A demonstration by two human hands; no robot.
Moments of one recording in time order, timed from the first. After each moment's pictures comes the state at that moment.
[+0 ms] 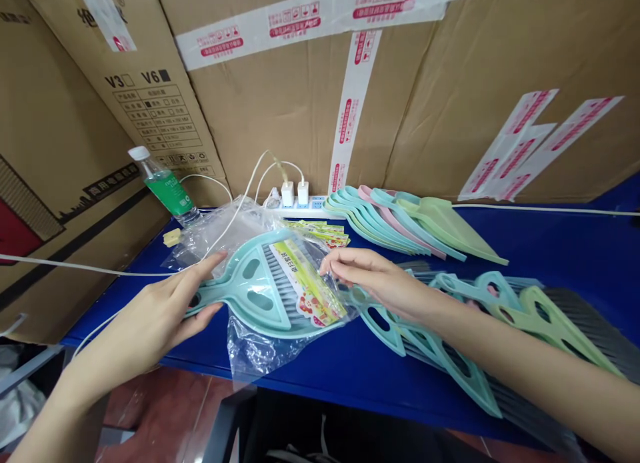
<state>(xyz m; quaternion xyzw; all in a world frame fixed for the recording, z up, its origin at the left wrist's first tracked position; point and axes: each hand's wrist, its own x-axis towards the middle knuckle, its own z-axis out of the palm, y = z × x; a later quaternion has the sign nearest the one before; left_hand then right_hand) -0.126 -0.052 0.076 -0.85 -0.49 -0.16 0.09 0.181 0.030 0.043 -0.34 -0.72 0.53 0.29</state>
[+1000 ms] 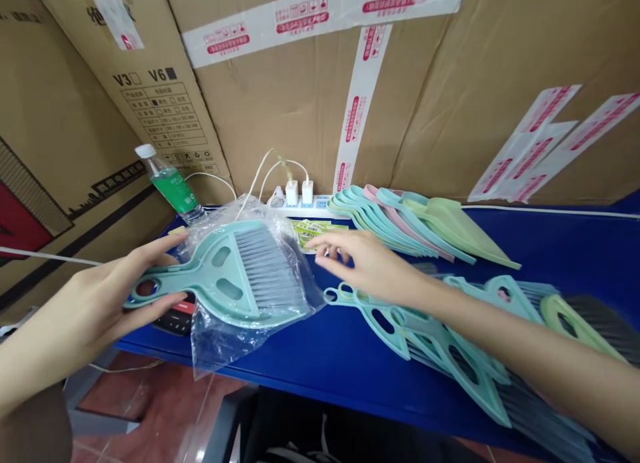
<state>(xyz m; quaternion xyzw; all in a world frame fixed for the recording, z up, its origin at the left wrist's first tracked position) -0.153 -0.064 0.111 -0.81 -0.55 -0.14 0.15 0.168 0.053 0.052 -0.34 -0.86 0.26 0.27</state>
